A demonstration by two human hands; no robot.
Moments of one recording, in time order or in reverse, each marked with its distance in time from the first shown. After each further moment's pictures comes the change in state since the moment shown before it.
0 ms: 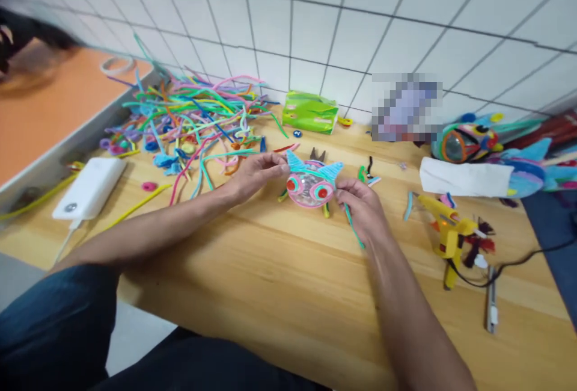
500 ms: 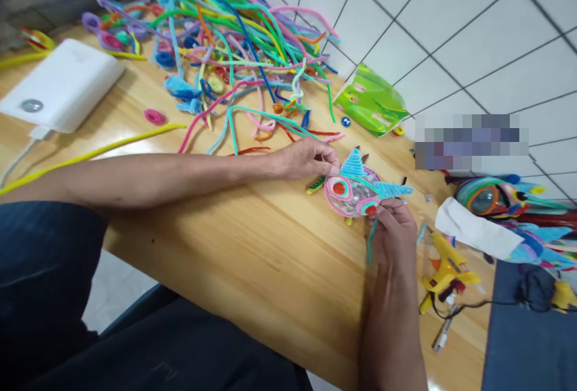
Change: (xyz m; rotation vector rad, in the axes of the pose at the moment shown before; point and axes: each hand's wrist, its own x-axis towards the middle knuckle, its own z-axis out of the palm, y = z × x) left_hand 0.018 -0.018 -0.004 0.135 -0.220 0.139; right_hand 0.001 -0.009 -0.001 -0.174 0.152 -0.098
